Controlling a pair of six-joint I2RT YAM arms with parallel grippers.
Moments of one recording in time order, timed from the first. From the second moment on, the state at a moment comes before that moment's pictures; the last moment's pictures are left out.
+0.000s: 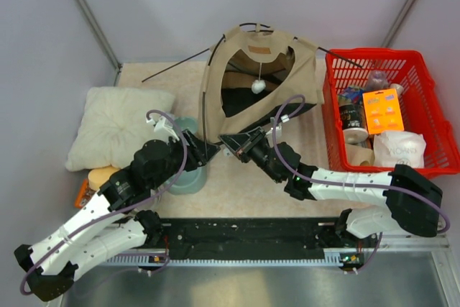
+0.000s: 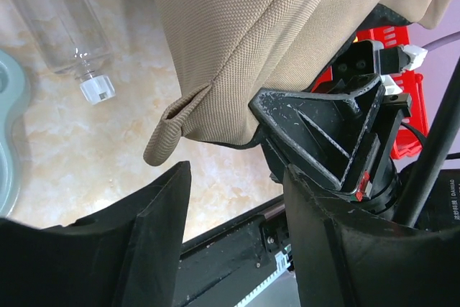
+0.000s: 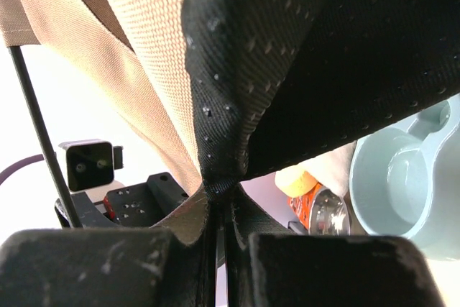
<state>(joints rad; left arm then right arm) -0.82 0.67 0.79 -0.44 -0.16 -0.97 1.10 1.32 0.65 0.71 0.36 1.37</state>
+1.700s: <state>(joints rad) -0.83 0.67 0.72 -0.17 -0.41 -0.89 1.10 1.37 0.65 0.85 0.29 1.52</state>
